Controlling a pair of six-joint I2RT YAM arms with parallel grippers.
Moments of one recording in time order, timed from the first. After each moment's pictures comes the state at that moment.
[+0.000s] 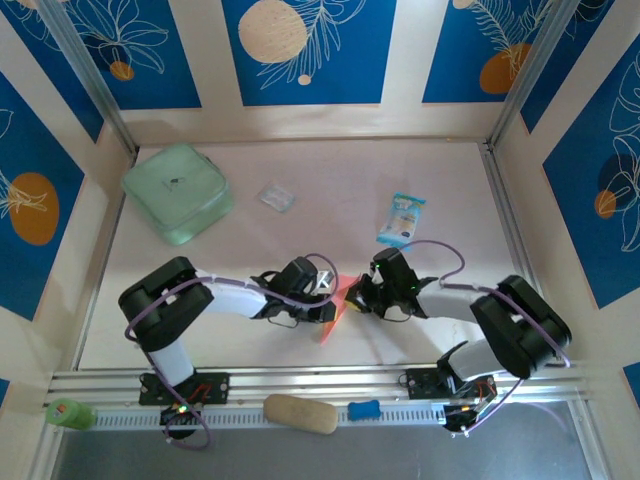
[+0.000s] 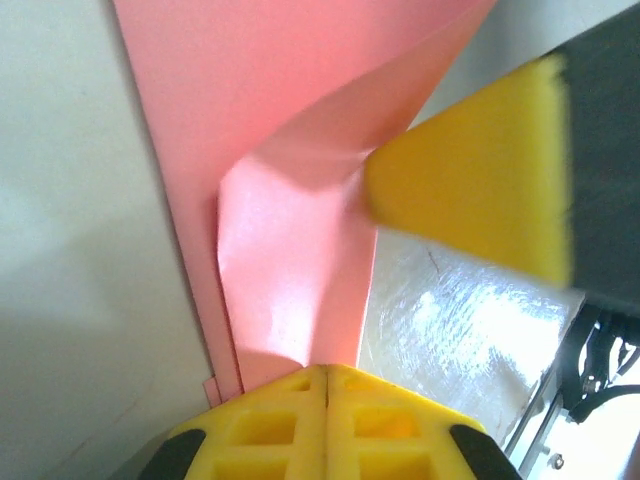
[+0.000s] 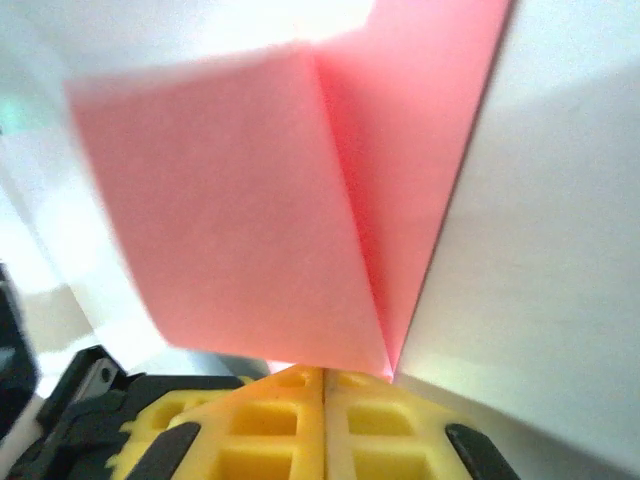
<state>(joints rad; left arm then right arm) -0.93 1.72 0.68 0.16 0.45 -0.79 0.57 1.37 0.41 0.06 -0.46 1.16</state>
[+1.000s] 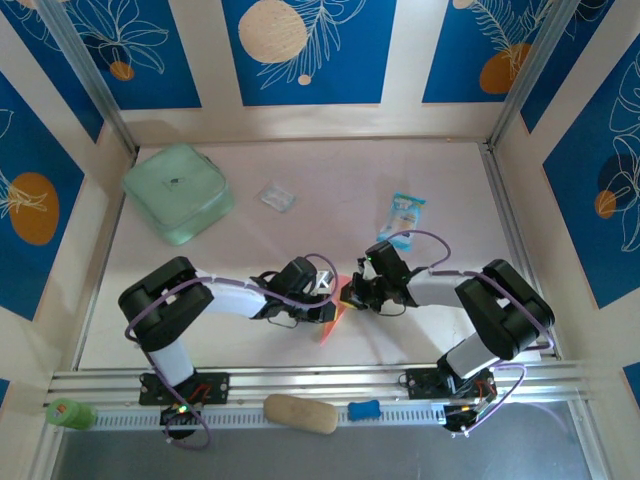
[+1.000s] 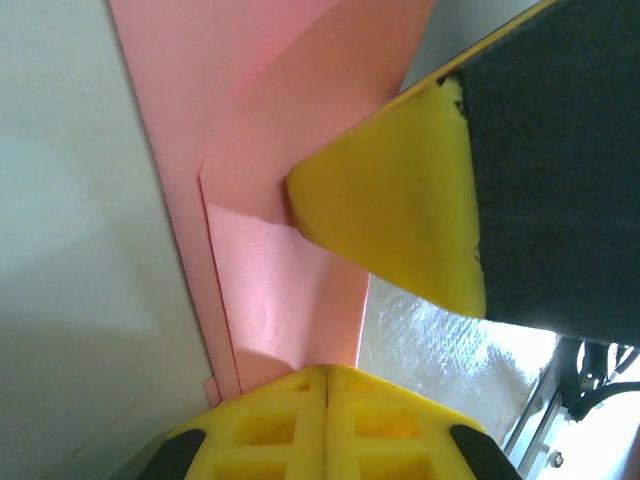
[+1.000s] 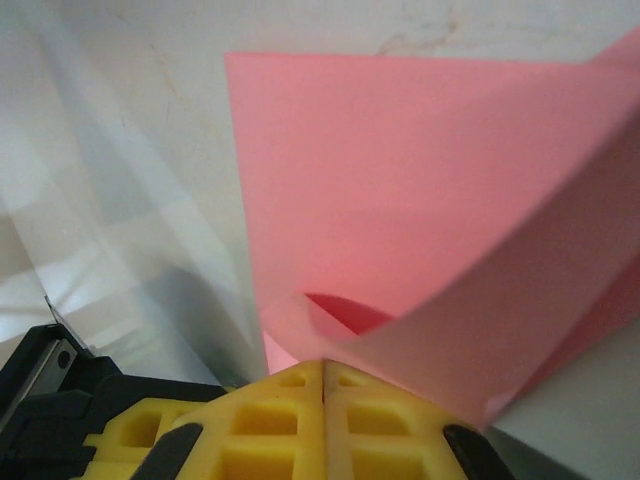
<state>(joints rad) -0.93 1.72 0.69 0.16 0.45 -0.79 0.57 1.53 0.51 0.03 -0.54 0.95</state>
